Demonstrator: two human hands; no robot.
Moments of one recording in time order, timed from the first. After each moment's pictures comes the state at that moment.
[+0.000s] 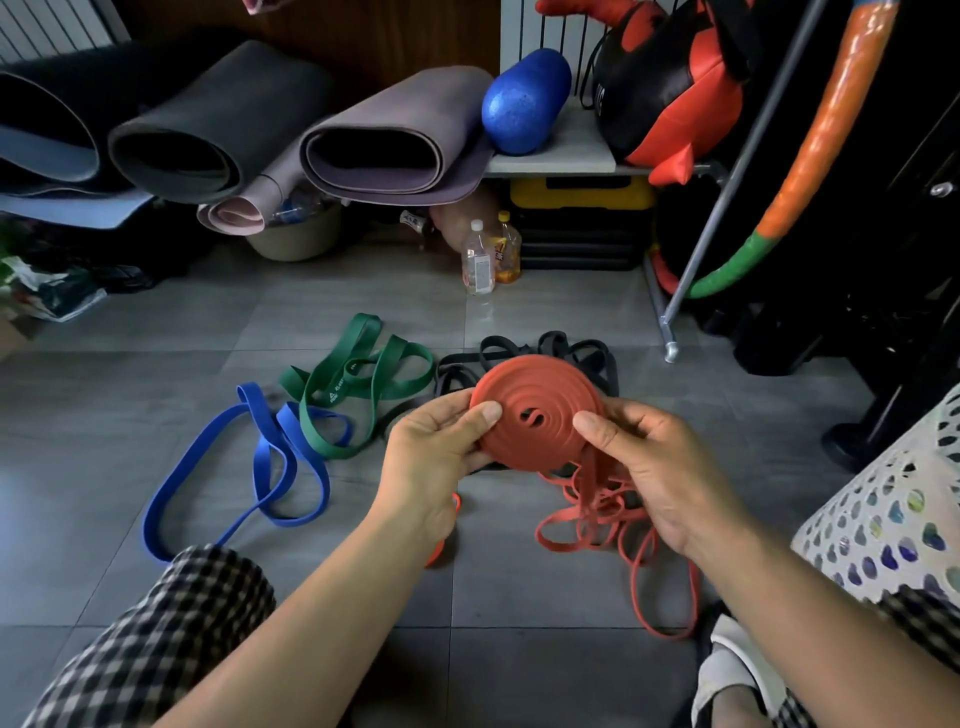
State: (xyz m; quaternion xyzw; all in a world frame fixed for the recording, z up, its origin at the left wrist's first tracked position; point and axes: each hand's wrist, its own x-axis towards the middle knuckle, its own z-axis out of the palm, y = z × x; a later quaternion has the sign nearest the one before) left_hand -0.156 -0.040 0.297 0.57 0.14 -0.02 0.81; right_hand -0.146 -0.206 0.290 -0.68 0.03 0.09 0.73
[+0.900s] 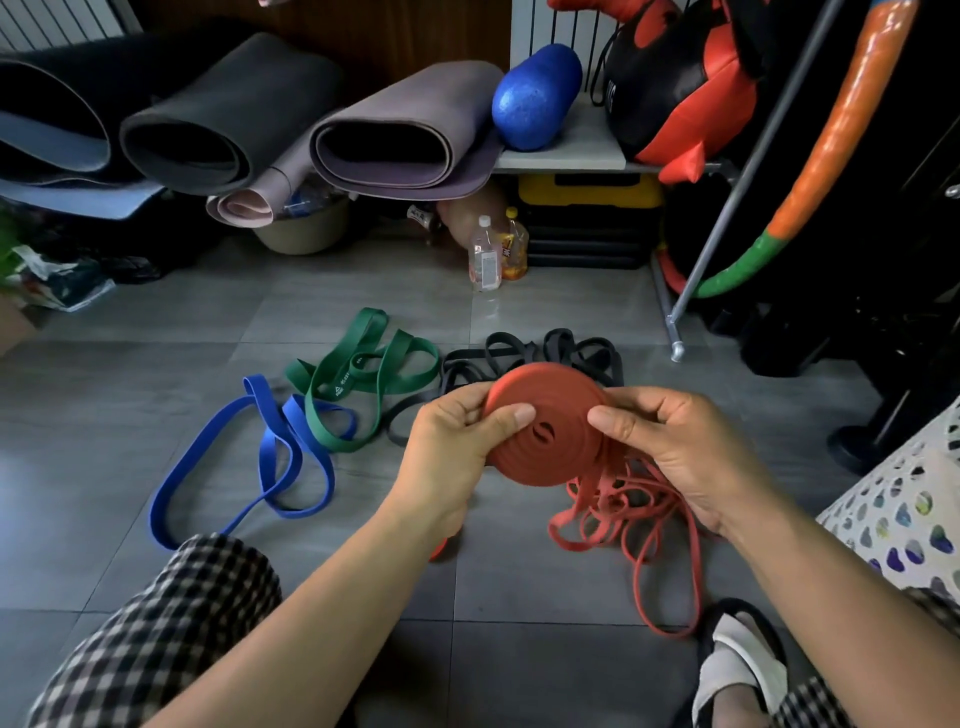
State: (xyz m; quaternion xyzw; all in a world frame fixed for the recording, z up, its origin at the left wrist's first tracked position) left_hand -0.159 -0.042 0.302 0.61 0.05 -0.03 0.79; right_hand -0.140 -0.216 0.306 -0.71 -0.01 0.12 0.70
